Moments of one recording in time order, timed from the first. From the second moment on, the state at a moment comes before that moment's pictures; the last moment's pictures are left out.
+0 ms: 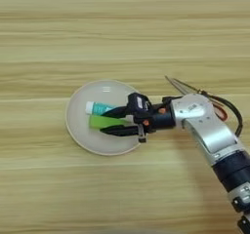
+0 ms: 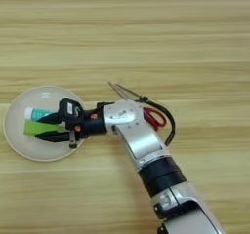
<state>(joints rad) -0.36 -0.32 0.32 0.26 0.09 -0.03 1.23</state>
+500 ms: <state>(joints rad) -0.38 -0.30 0.35 0.36 0.02 -0.06 1.21</state>
